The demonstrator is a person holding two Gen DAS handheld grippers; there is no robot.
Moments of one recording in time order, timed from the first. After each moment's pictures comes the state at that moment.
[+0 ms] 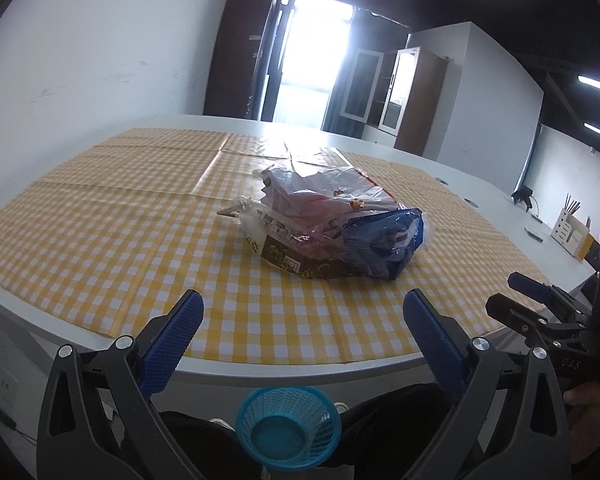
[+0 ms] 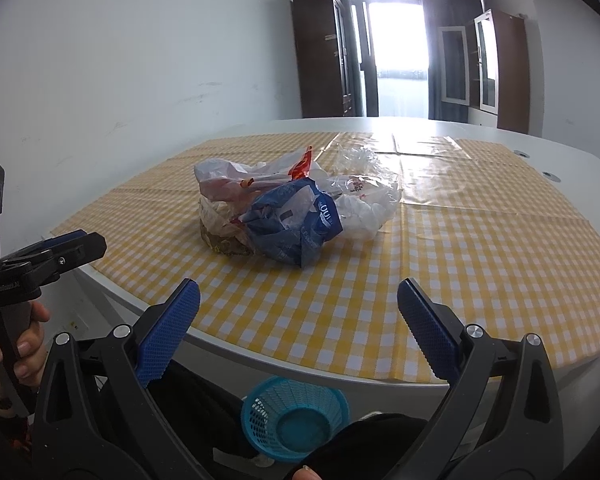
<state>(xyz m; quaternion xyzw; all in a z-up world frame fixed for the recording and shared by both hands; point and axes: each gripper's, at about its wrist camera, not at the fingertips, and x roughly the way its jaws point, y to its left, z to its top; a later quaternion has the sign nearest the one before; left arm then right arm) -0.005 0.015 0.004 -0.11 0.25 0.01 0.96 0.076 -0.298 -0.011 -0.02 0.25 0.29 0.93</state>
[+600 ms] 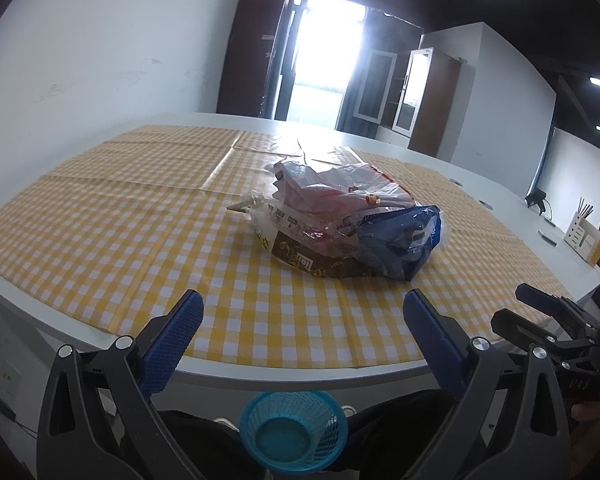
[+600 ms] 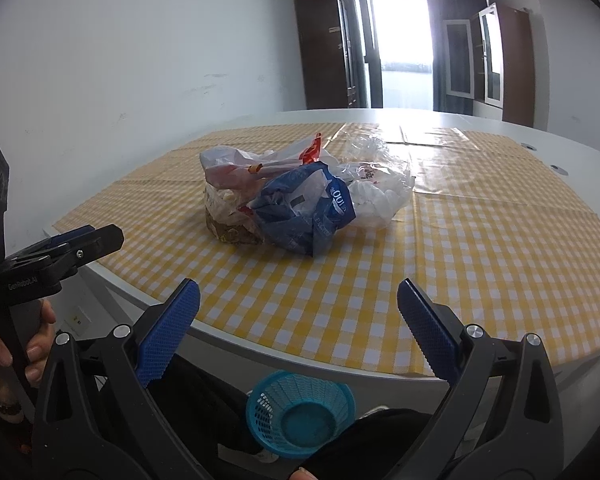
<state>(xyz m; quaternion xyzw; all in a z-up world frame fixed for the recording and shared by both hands) 0.004 0.015 -0.006 -0.11 0.26 0.03 0.96 0.080 -0.288 -0.024 -0.02 0.26 0.29 0.92</state>
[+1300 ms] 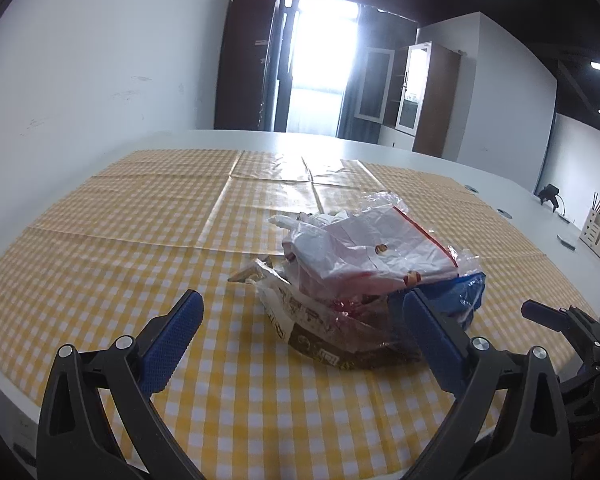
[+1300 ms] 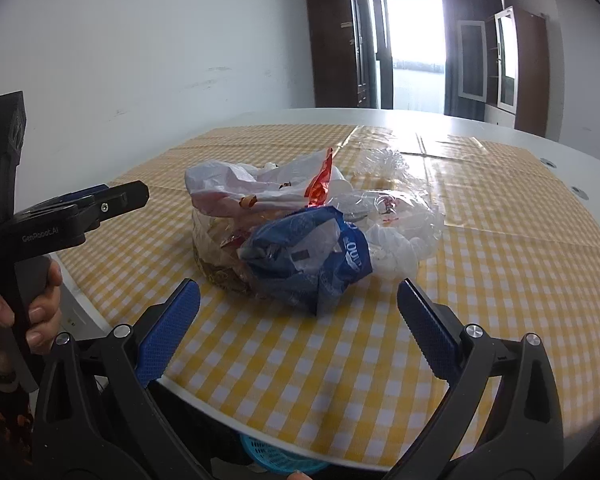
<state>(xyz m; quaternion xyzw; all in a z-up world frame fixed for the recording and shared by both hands) 0.097 0.042 0.026 -0.08 0.26 0.04 0.96 0.146 -0.247 -0.006 -0.05 0.27 0.30 0.91</state>
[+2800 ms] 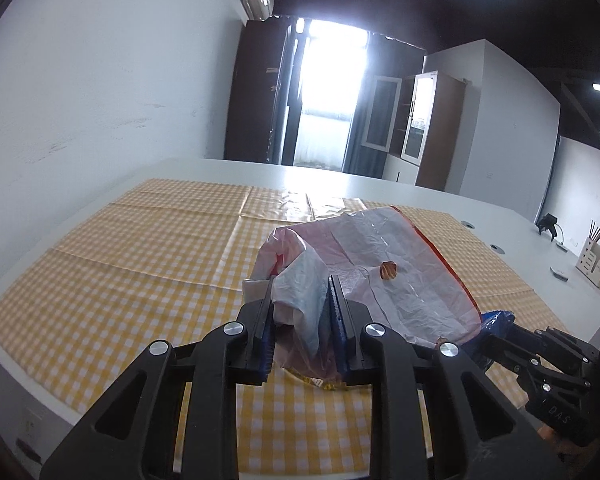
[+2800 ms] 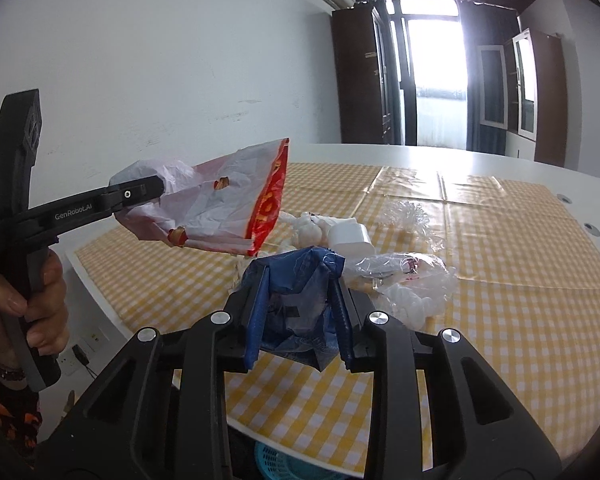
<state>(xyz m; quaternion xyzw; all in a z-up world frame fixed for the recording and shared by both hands) 0.045 0.027 0.089 -0.09 0.21 0.06 0.97 0.102 -0.266 0.049 -0.02 0.21 0.36 0.91</state>
